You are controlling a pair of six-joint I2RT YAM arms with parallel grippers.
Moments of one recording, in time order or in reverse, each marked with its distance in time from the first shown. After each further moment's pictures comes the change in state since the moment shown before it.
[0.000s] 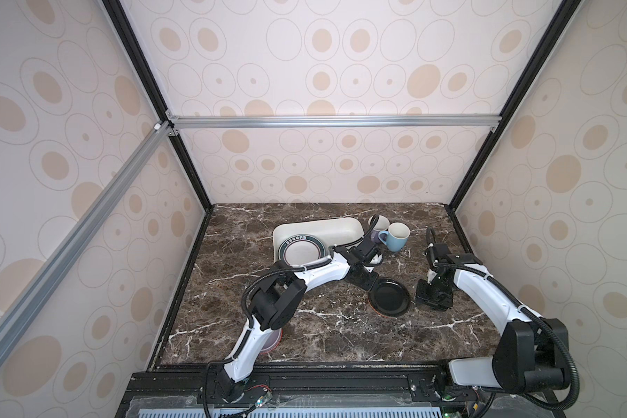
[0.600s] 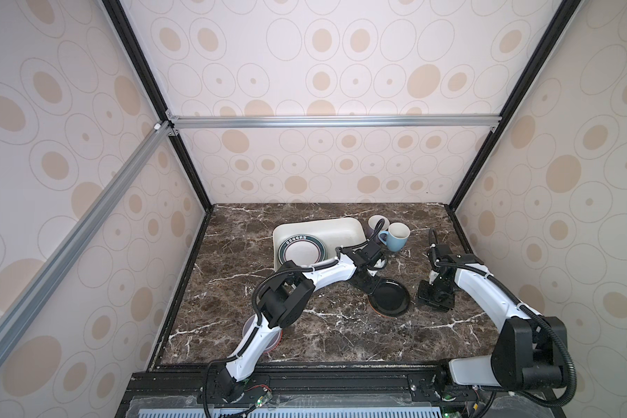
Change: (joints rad) left arm -0.013 0.079 0.082 -0.069 -0.008 0.029; right arm -0.025 0.013 -0.002 -0.001 -0.001 -0.014
